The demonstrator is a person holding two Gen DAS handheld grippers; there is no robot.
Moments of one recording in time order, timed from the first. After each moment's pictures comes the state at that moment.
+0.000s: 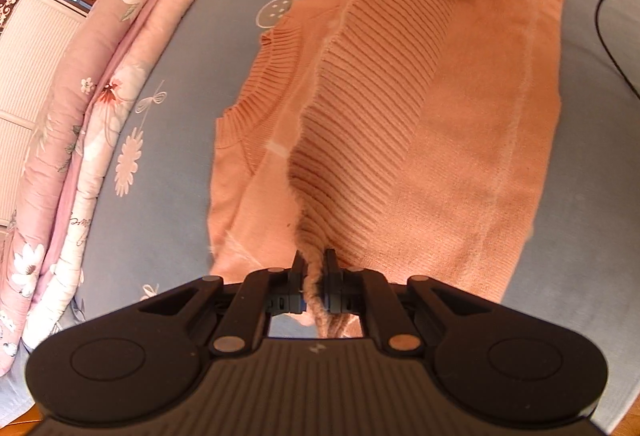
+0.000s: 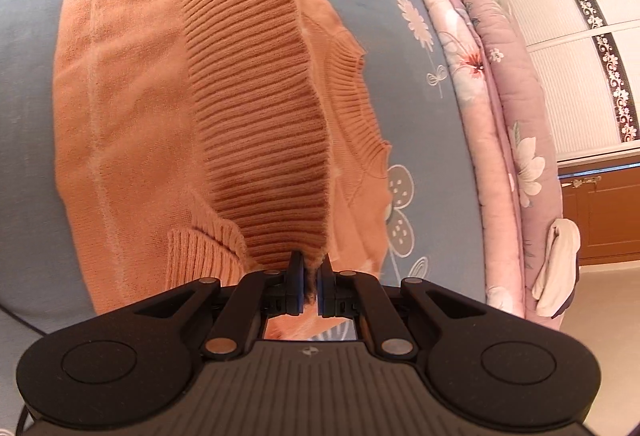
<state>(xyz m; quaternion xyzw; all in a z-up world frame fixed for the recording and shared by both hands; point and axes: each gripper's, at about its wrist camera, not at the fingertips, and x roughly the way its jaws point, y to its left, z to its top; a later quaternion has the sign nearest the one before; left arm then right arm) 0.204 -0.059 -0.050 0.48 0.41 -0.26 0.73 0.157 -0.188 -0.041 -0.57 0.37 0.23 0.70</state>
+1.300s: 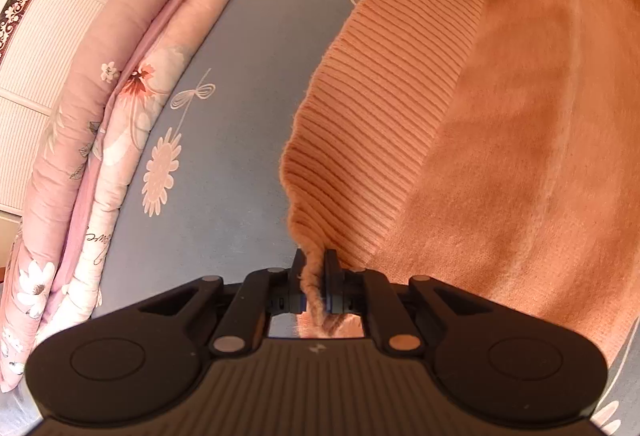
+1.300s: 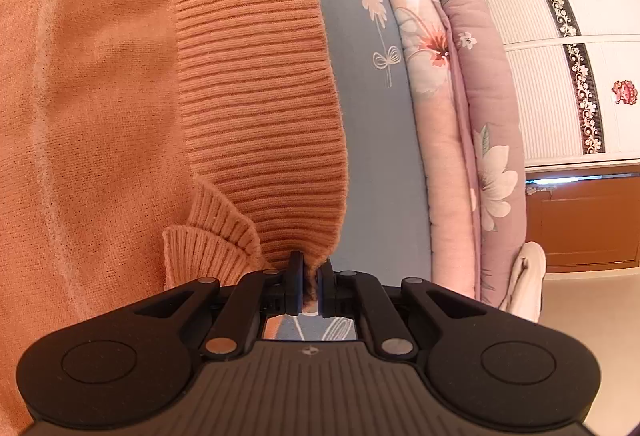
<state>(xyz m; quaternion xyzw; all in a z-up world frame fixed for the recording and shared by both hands) 0.347 -0.054 -0.100 0.48 0.41 -0.21 0.75 0.305 -0.180 -0.110 -0.62 0.33 0.17 0.69</state>
